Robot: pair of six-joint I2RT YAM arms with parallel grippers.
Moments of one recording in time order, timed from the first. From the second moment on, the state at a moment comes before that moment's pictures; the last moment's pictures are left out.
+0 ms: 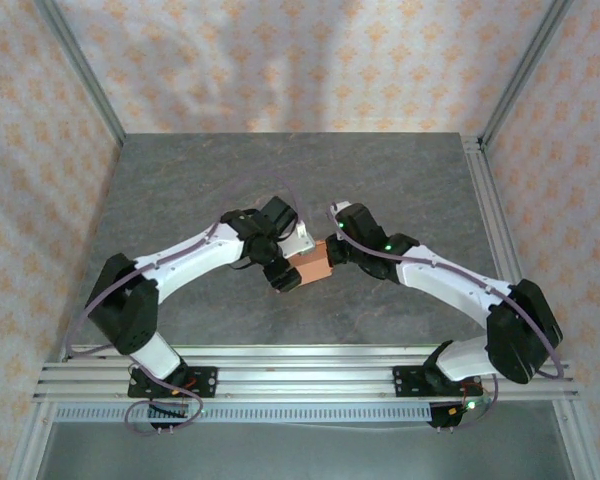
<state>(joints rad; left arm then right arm) -0.65 1.58 1.19 -0.81 0.16 0.28 0.70 1.37 0.92 -0.36 0.06 0.30</state>
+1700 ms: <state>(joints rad) -0.69 1.36 1.09 -0.83 0.01 -0.70 0.74 1.37 0.91 -0.34 0.13 0.32</state>
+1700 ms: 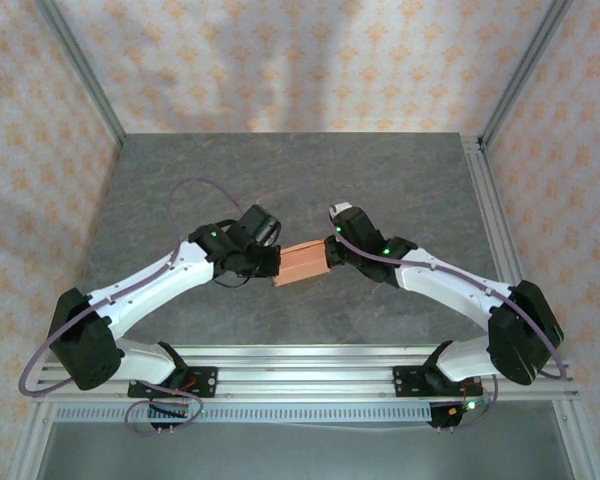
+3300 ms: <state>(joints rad) -0.63 1.47 1.17 -0.90 0.03 -0.72 0.74 1.39 0.94 -0.35 0.12 0.32</state>
